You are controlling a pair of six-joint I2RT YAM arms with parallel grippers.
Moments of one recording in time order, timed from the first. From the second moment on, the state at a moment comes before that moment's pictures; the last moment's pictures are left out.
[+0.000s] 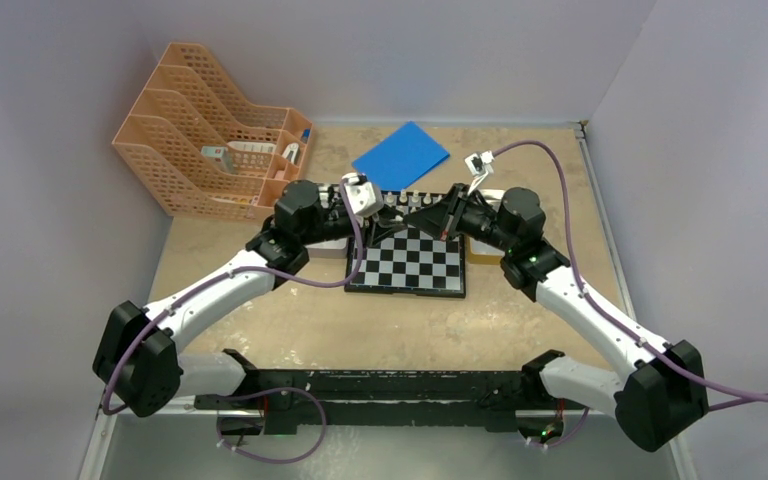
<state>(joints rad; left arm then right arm) -0.64 1.27 0.88 0.33 0.65 0.13 0.49 1.10 0.78 0.26 -0.56 0.77</state>
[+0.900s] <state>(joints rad) -0.64 0.72 0.70 -0.21 0.52 0.29 0.49 1.82 1.43 -0.41 0.22 0.34</state>
